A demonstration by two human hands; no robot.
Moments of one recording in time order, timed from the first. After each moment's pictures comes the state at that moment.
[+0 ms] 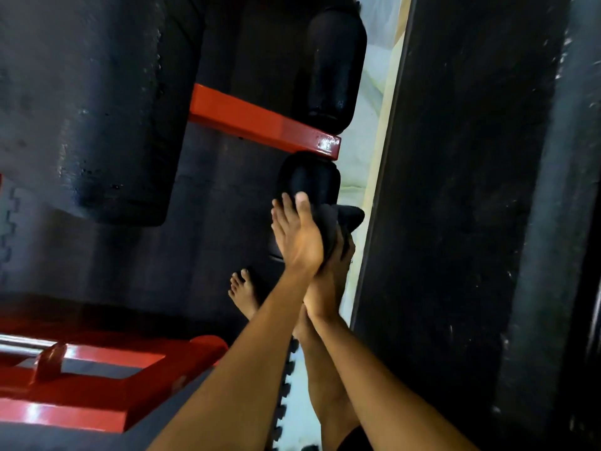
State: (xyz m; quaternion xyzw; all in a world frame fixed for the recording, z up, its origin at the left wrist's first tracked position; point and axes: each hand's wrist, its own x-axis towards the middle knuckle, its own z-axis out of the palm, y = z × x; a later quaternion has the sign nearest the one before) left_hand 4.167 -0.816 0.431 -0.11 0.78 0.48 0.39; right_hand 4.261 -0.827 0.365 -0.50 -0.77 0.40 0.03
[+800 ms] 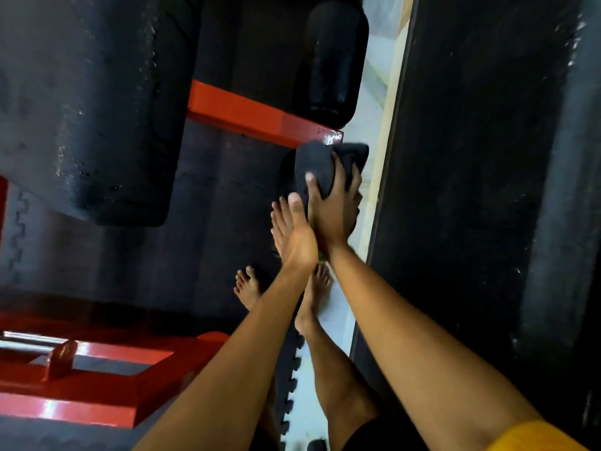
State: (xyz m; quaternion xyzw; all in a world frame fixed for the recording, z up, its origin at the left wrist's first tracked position) left_hand 4.160 -0.828 0.416 -0.19 0.73 0.51 0.41; right_hand 4.169 -0.756 0.355 -0.51 -0.78 0.35 0.04
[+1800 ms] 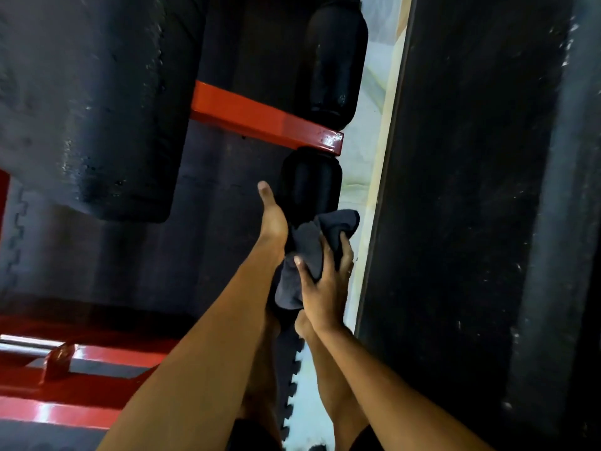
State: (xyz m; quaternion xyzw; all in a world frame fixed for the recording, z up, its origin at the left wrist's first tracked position) left_hand 4.118 -0.844 0.401 -0.28 0.63 0.55 0.47; right_hand 4.280 -0.850 0.359 -0.45 -0.80 0.39 0.10
